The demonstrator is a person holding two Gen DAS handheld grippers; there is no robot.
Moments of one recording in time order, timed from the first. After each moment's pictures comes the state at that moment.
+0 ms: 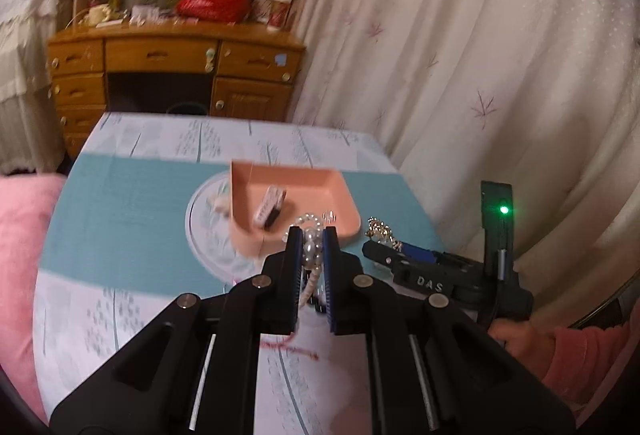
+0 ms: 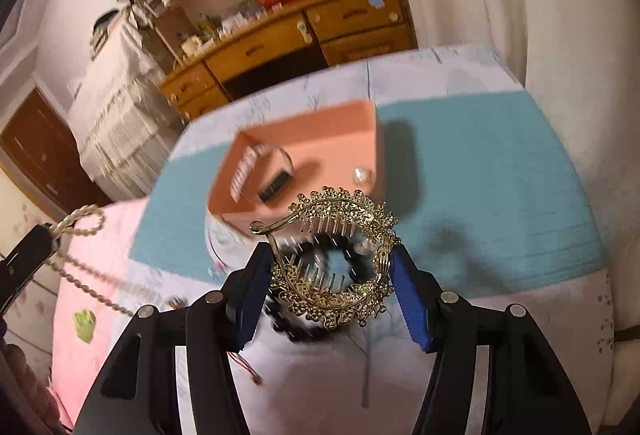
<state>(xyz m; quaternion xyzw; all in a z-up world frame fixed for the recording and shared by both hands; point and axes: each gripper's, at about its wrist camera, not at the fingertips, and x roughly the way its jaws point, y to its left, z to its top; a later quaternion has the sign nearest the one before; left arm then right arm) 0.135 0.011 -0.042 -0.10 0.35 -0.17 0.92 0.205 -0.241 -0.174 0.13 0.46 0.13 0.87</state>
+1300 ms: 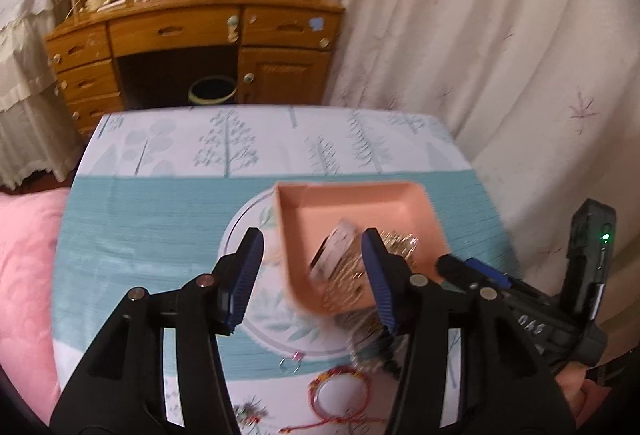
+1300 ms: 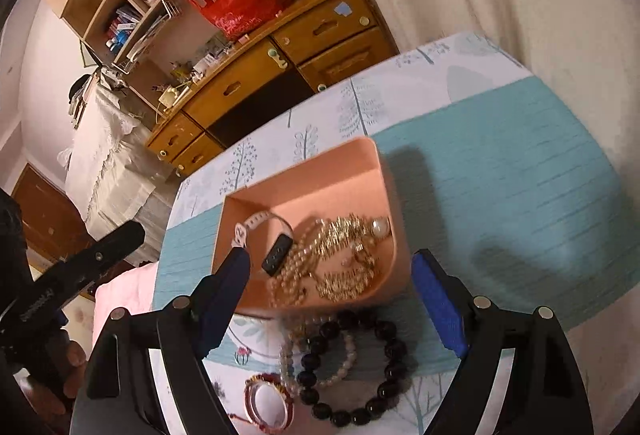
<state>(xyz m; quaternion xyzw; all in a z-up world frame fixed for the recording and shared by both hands) 0.281 0.027 -0.102 -0.06 0.44 -0.11 0.89 0.274 -0.231 -0.194 0.23 0.46 0.08 0.85</state>
